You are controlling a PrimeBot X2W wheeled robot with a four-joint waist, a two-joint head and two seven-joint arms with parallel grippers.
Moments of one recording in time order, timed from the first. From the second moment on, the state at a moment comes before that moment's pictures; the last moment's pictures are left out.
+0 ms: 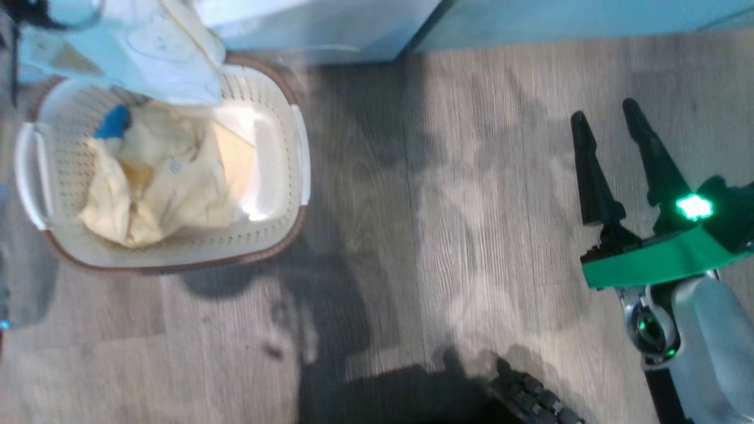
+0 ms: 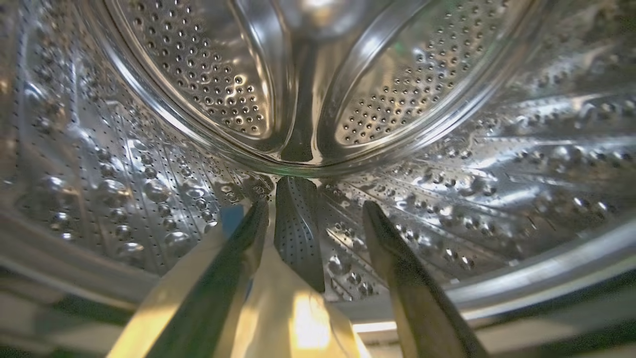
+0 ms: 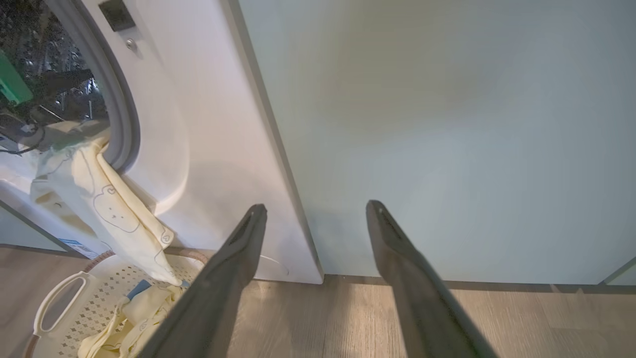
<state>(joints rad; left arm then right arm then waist) -1.50 0.36 -0.37 1.18 -0.53 -0.13 -0.26 -0.39 -0.06 0.22 0.10 0.32 0.13 -0.25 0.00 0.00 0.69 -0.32</state>
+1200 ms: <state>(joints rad) -0.40 0.26 -0.14 0.51 -0.46 0.01 -0.26 -0.17 -0.09 0.20 0.12 0.32 0.13 -0.25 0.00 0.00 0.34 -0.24</state>
